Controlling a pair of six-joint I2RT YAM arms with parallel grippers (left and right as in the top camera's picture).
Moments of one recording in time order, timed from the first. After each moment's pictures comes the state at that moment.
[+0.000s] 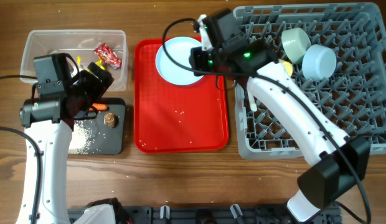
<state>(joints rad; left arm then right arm) 0.17 1.30 1.13 -0.81 0.17 -0.72 0.56 1.81 1.69 -0.77 -0.10 0.30</state>
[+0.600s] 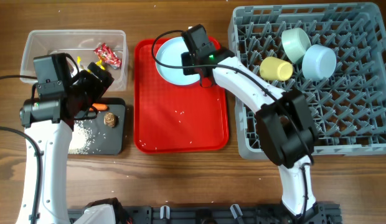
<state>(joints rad) 0.17 1.30 1.13 -0.81 0.17 -0.72 0.56 2.19 1.69 -0.47 0.12 0.33</state>
